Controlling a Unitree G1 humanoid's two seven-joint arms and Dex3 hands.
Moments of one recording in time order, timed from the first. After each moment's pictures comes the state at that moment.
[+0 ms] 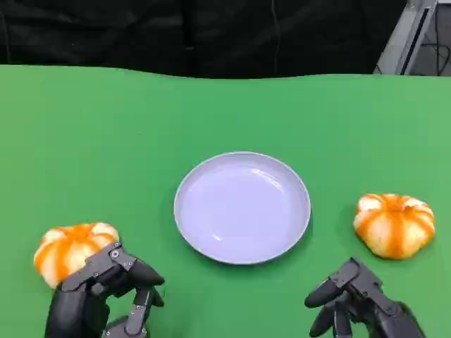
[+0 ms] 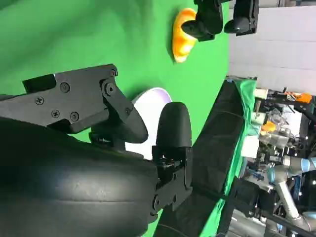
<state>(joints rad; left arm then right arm) 0.23 -0.03 0.01 0.26 -0.17 -0.74 -0.22 0.44 -0.04 0.22 -0.17 -0.13 -0.43 0.08</state>
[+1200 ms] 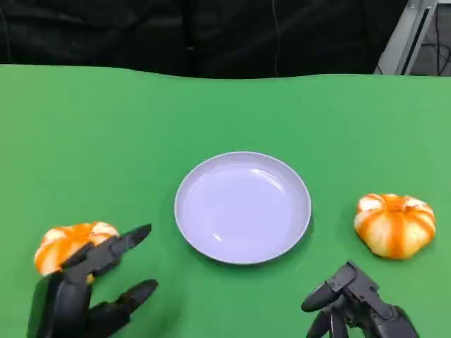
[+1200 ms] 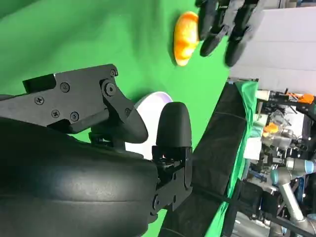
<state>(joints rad) 0.21 0.03 0.13 0.19 0.59 -0.65 0.24 0.45 -0.04 0.23 -0.16 -0.13 -0.43 0.08</state>
